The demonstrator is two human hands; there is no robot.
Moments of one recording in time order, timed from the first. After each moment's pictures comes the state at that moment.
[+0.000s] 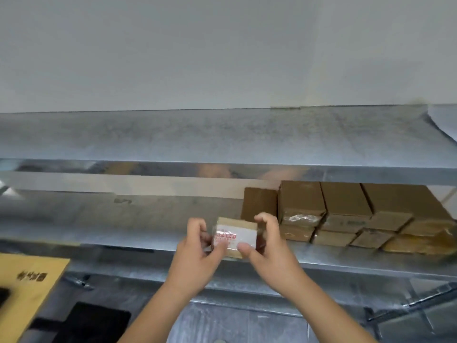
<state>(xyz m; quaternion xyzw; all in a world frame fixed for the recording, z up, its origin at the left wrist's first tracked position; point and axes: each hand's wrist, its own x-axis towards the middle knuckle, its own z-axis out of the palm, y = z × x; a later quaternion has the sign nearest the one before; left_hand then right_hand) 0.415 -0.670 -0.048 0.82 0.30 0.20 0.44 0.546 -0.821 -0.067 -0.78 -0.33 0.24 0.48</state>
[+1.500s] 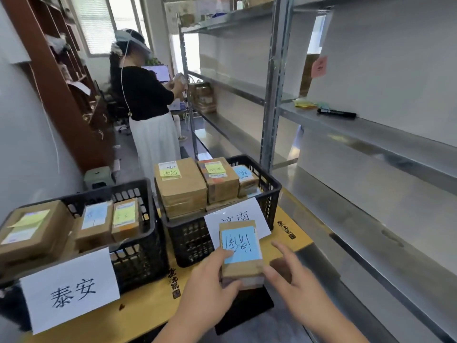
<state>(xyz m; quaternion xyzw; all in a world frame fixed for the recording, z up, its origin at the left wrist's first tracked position) -0.183 -0.591 -0.031 0.66 0.64 0.34 0.20 0.041 -0.564 -0.015 -0.53 -0.66 0.43 0.31</state>
